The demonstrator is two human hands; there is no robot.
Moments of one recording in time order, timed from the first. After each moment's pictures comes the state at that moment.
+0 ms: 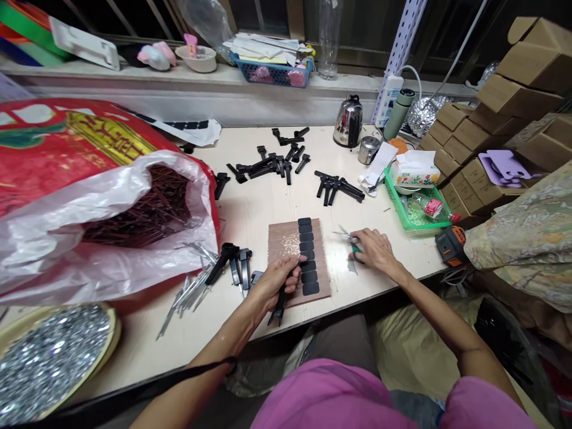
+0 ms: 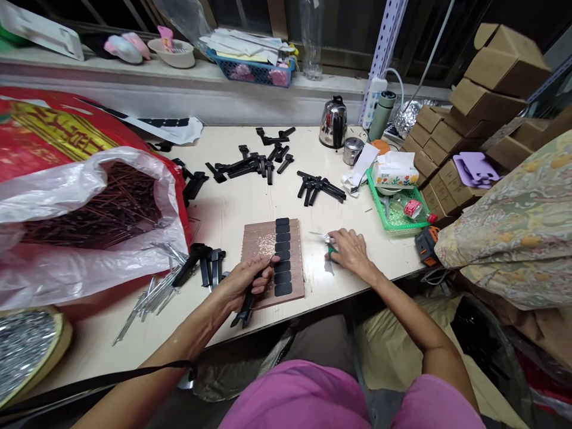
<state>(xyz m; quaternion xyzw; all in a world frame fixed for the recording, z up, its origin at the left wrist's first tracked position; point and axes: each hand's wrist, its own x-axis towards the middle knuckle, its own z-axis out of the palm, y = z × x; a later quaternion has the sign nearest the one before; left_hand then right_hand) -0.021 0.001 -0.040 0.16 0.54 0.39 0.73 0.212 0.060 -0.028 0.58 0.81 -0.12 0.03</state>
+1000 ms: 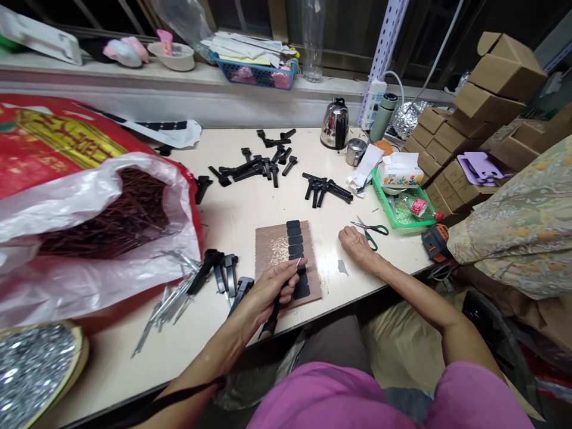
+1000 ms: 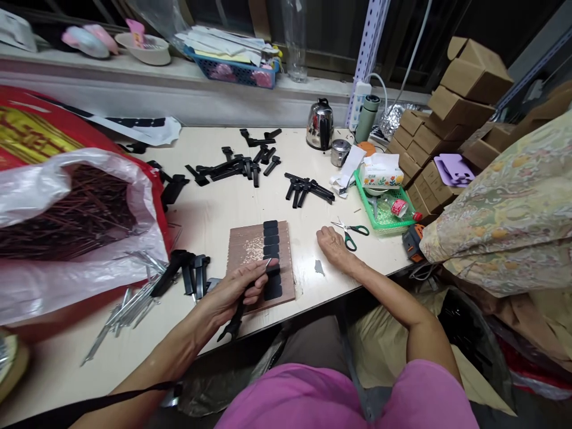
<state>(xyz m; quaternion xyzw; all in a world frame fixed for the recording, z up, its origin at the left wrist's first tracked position) -0.013 -0.010 -0.024 0.19 0.50 0.37 0.76 0.204 0.080 -0.054 0.53 0.85 -0.06 0.03</state>
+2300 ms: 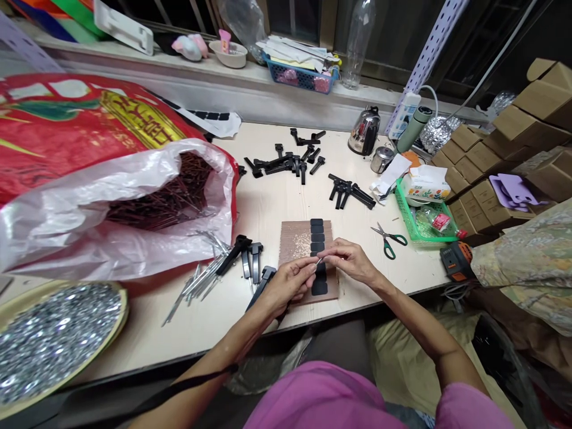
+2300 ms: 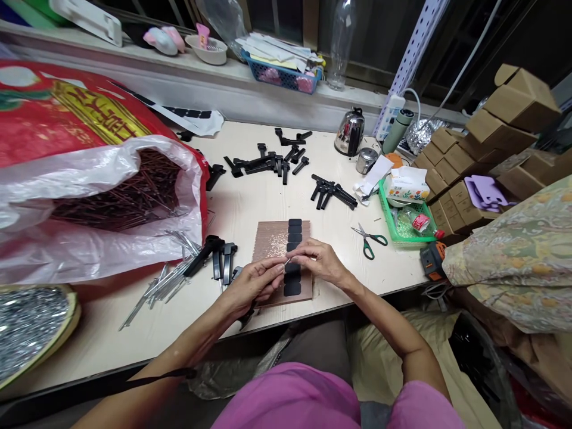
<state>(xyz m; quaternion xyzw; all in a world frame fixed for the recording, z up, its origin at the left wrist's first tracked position) -0.027 -0.020 -0.030 0.30 0.48 0.41 0.71 0.144 0.052 -0.030 0.29 0.82 -0.37 -0.32</state>
